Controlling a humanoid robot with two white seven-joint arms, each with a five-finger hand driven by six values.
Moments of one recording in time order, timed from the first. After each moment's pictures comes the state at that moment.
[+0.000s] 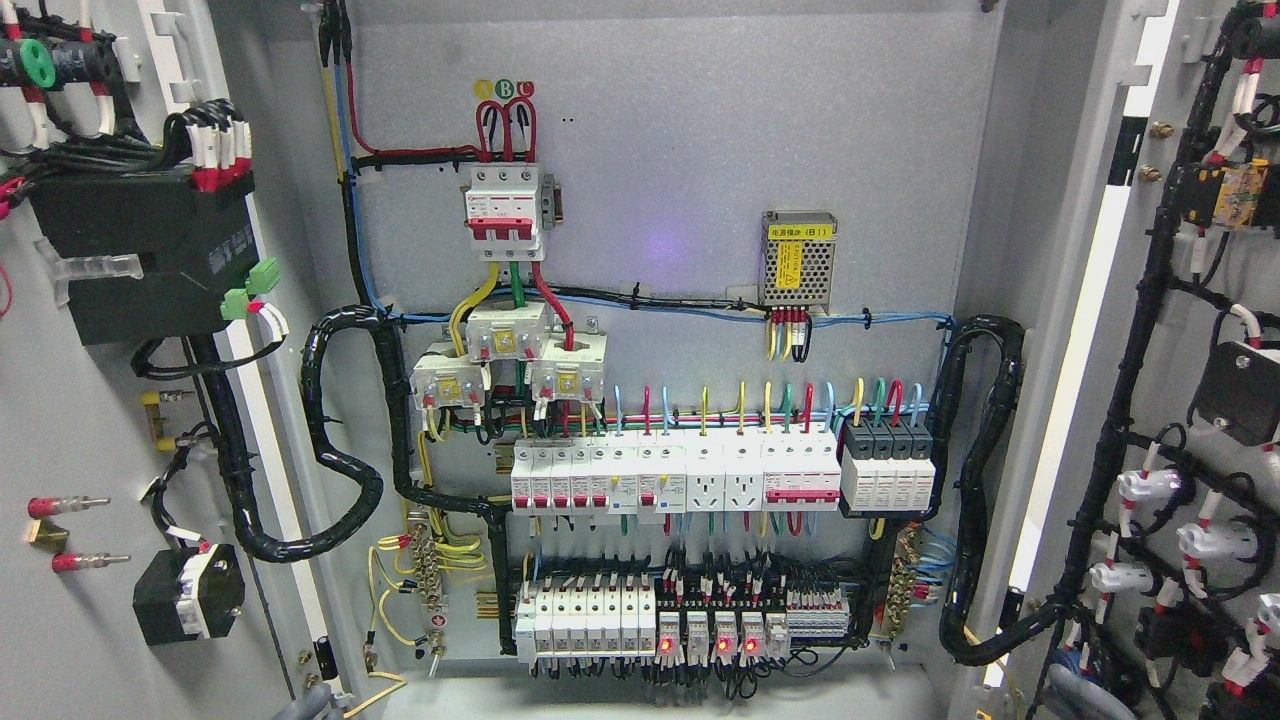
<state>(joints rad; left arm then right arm) 0.34 0.50 -0.18 -2.10 0.52 -0.57 0.07 0.34 -0.22 -0.15 -2.09 -0.53 -0.37 0.36</state>
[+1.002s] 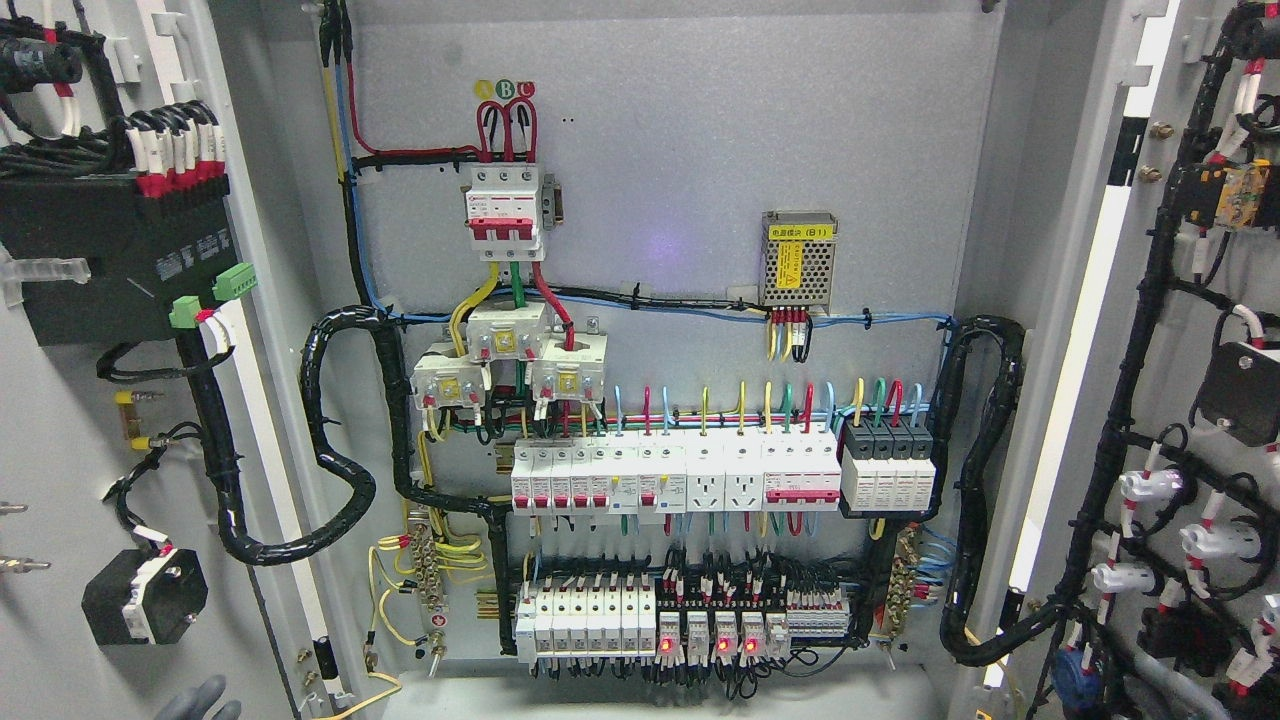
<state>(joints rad) 0.38 0.55 -0.04 -2.06 0.69 -0.57 0.08 0.36 -0.20 -0.28 -2.08 -0.54 -0.38 0.36</state>
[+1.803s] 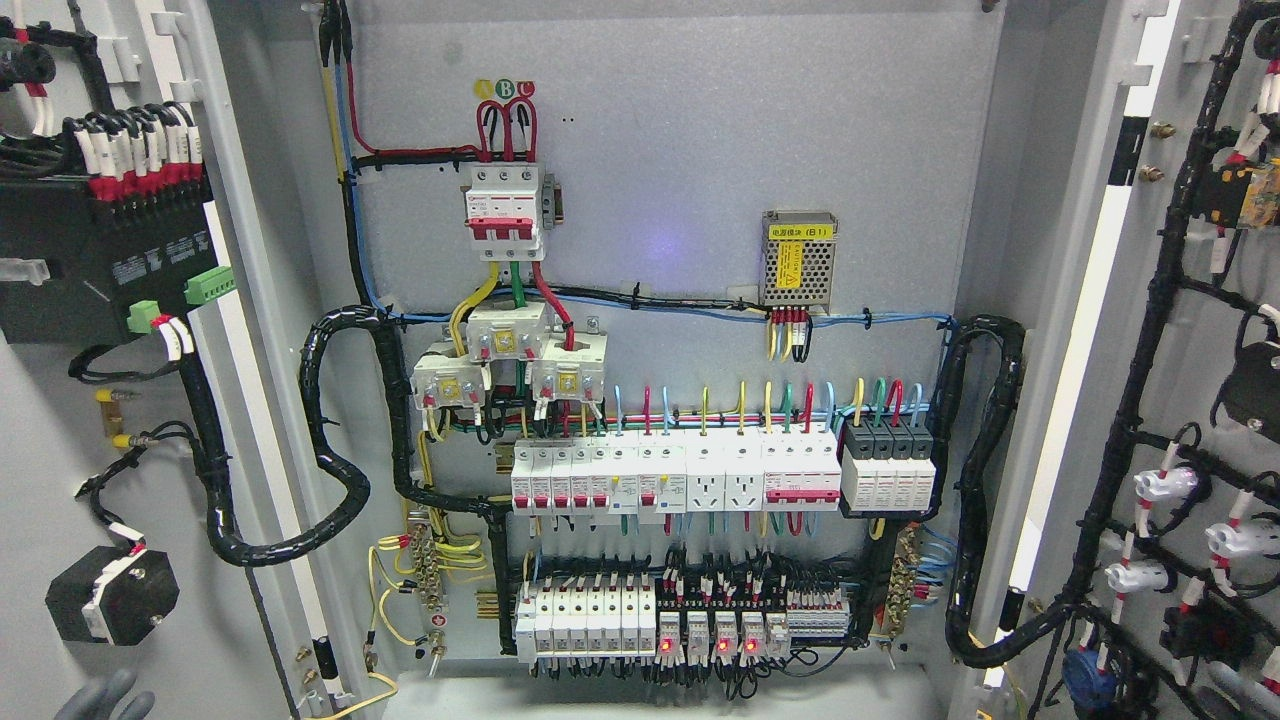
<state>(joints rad) 0.43 0.59 0.07 -2.04 0.76 -0.57 0.08 0.37 -0.19 -0.36 -2.06 -0.60 -0.37 0.36</state>
